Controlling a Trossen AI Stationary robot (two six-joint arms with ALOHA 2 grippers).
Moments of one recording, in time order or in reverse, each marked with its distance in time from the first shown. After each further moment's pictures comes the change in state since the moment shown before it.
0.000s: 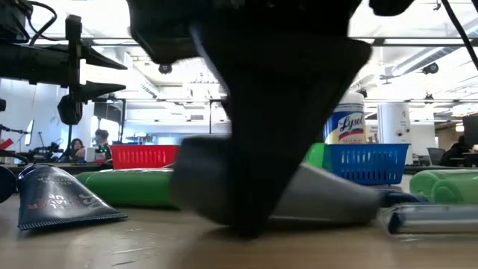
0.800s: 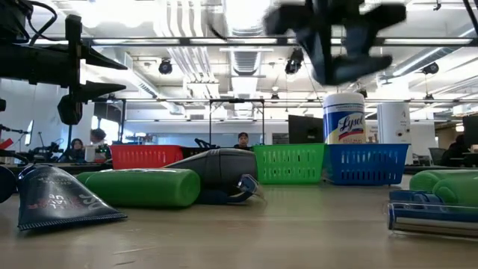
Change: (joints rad) left arm 0.000 0.000 0.000 0.000 0.000 0.000; right arm -0.293 -0.540 -0.350 -0.520 0.167 1.022
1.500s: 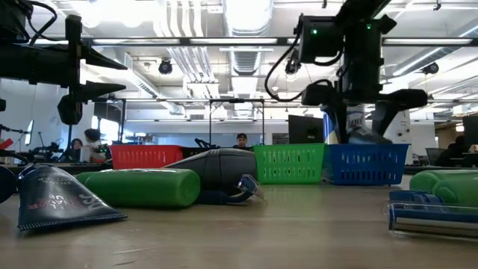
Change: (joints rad) left arm 0.000 0.000 0.000 0.000 0.000 0.000; right arm -0.301 -0.333 -0.721 0.604 -0.106 -0.024
